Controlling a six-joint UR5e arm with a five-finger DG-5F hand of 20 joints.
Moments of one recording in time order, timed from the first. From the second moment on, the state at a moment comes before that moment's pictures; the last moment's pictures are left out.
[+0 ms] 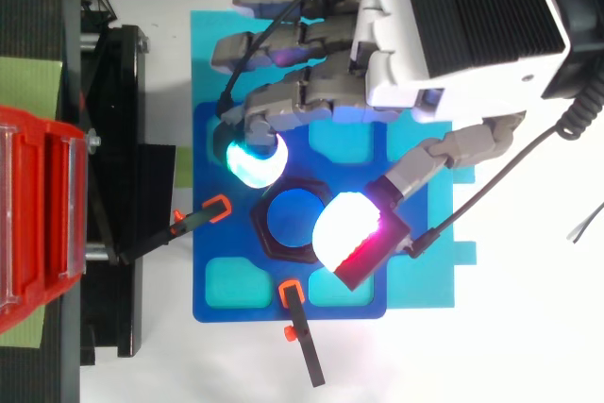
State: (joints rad) arm 0.02 -2.23 -1.22 -2.82 -1.79 -1.10
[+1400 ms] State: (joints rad) arm -0.01 -2.23 -1.18 -2.72 -1.90 -1.02
